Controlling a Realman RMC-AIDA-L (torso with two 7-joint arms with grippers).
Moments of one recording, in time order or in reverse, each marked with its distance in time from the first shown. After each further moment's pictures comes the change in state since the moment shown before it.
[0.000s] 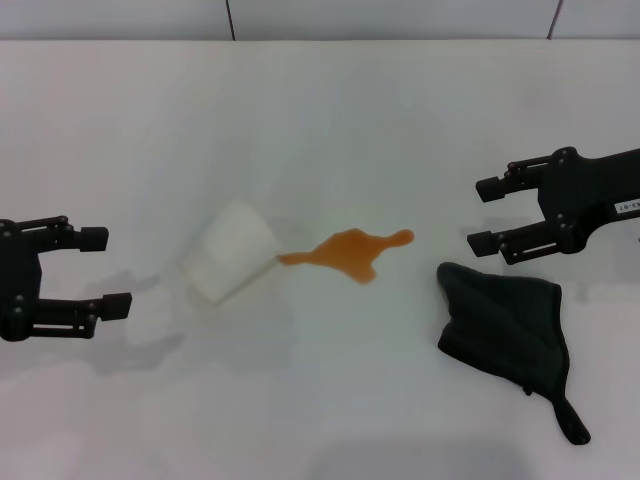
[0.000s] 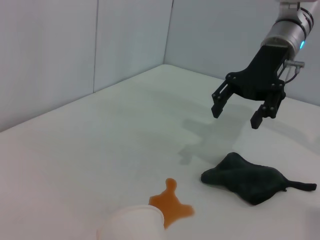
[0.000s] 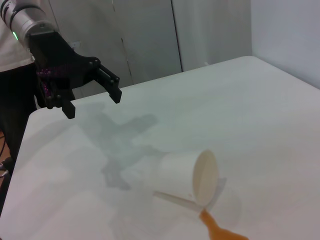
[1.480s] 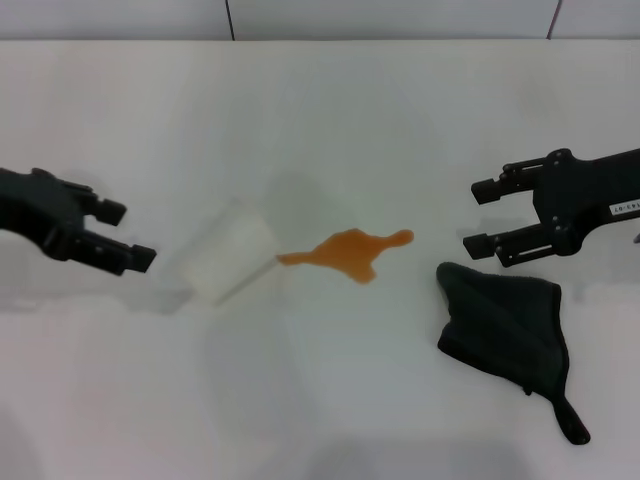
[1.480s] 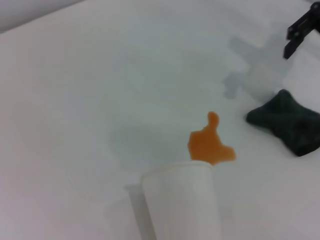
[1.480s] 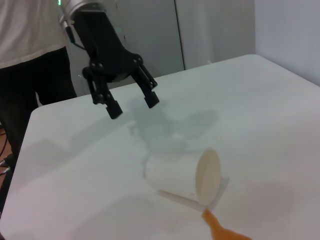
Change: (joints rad) left arm -0.335 0.004 0.016 0.022 0.438 -0.016 -0.400; right arm 0.004 0.005 -0.009 -0.001 -0.004 0.004 -0.003
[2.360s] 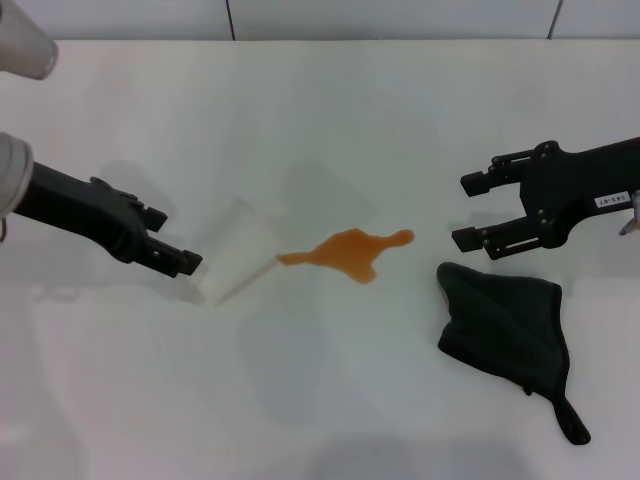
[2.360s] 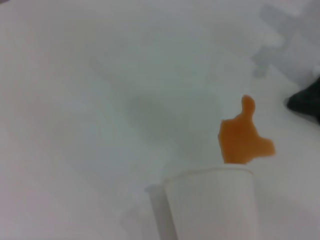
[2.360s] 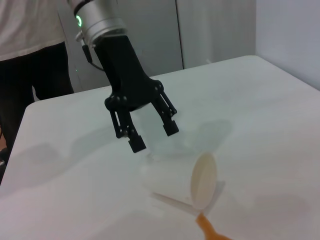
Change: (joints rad) left arm -0.072 -0.099 0.011 -0.074 0.164 -0.173 -0.015; right arm 0.014 0.006 -0.029 -0.005 0.003 0.037 -0.001
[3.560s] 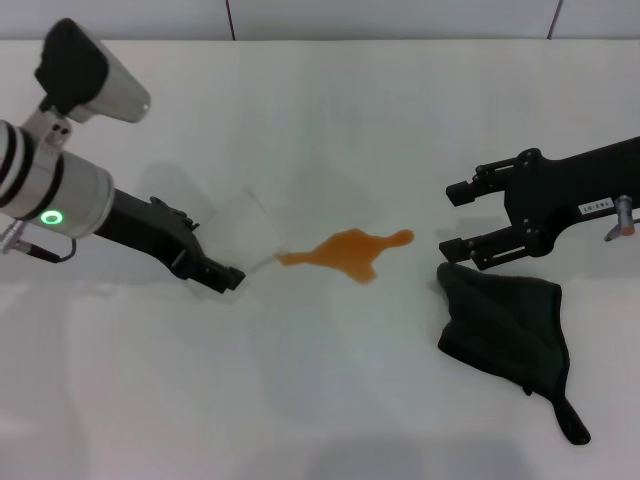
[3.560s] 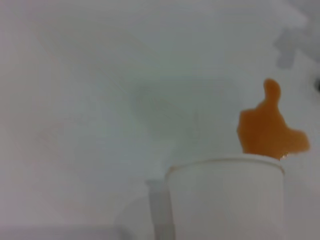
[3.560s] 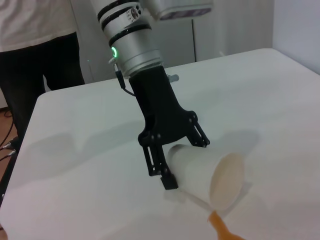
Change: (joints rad) left arm -0.023 0.000 0.224 -0.232 -0.087 -0.294 0.008; right arm 0.015 0.003 -0.051 0.005 0.001 0.012 0.003
